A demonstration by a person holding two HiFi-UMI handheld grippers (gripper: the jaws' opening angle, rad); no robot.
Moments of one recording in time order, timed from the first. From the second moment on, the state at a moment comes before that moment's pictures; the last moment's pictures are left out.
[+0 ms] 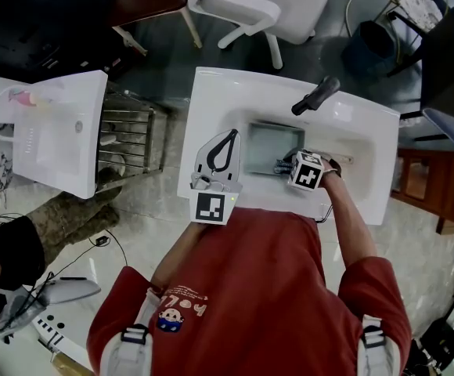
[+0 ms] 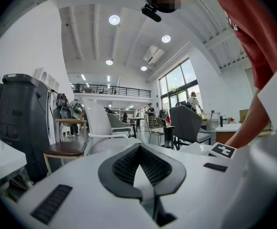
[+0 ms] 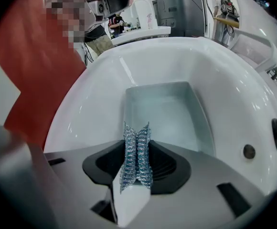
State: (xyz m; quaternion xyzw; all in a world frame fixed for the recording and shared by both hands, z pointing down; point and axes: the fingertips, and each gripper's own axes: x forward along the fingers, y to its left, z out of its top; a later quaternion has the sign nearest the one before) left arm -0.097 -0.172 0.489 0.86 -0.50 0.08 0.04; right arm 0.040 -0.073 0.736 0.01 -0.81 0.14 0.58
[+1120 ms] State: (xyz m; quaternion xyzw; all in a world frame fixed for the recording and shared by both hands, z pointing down) left arm -0.096 -0.170 0.492 0.86 -0.50 0.08 0.05; right arm 0.046 -0.095 0.746 0.06 -0.81 0.10 0.57
